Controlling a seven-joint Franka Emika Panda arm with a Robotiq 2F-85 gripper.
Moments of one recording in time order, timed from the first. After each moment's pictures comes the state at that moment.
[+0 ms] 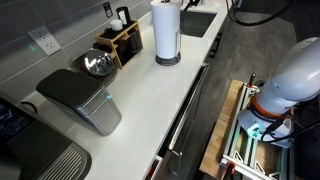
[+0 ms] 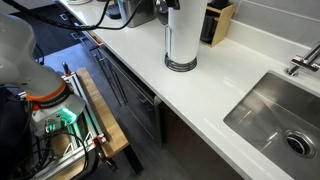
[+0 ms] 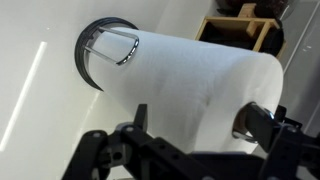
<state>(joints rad) -0.24 -0.39 -0.24 -2.28 0.54 2.23 0.24</state>
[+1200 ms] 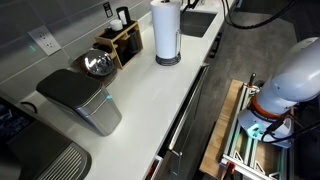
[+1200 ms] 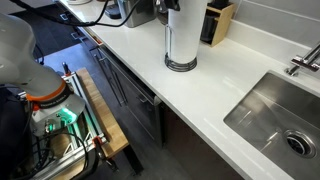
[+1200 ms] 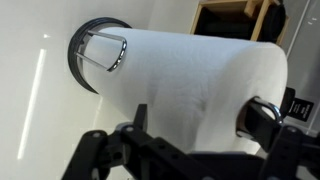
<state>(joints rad) -0.23 -0.39 -0.21 -2.32 0.55 2.32 0.38</state>
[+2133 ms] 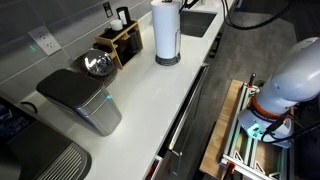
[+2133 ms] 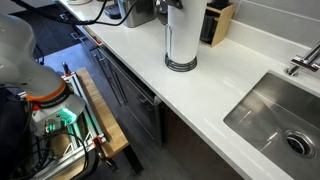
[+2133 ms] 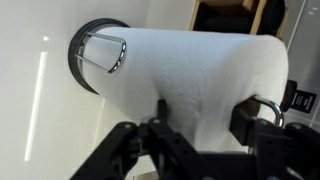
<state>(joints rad) -0.23 -0.40 -0.21 -2.33 0.54 2.35 0.43</state>
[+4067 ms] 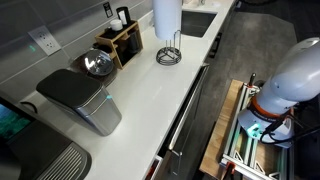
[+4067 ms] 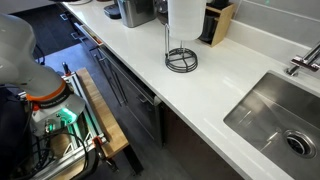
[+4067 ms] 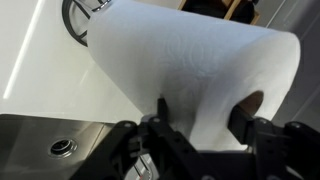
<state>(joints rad) -0.24 -0.47 -0.18 -2.11 0.33 2.17 0.42</state>
